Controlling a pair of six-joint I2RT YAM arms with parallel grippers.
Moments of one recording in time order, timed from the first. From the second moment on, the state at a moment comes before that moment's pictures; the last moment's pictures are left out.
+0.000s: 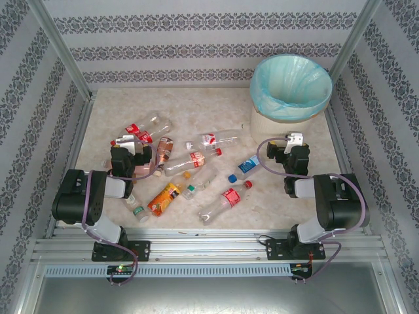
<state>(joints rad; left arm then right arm) 0.00 1.60 0.37 0.89 -0.09 -0.01 0.00 1.53 0.36 0.84 0.06 0.05</state>
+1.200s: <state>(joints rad) -0.33 0.87 0.81 -0.11 0.03 -0.25 0.06 0.37 0.40 -0.26 -0.05 0.42</state>
